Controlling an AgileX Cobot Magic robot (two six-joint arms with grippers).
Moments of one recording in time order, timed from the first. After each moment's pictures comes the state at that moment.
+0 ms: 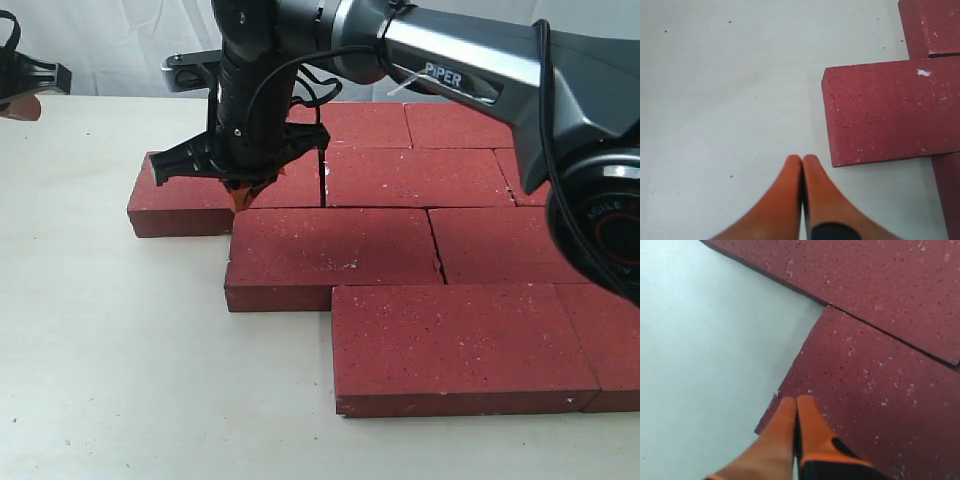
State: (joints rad) left arm -0.02 1.51 -1.14 -0.18 0.64 0.13; right arm 0.77 2.24 -2.05 0.08 1.17 0.24
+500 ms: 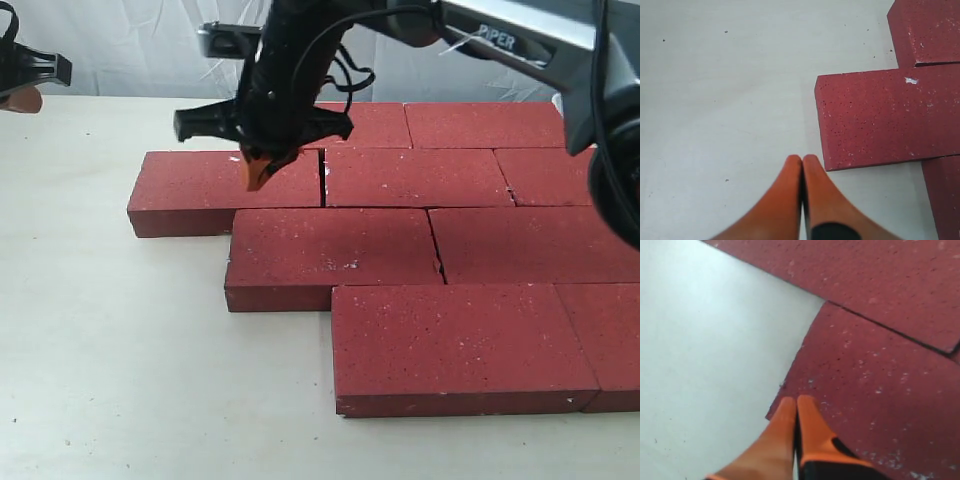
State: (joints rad) left arm -0.03 1.48 -1.14 -0.18 0.64 0.11; right arm 0.66 2.21 -2.05 0.27 1.21 0.17
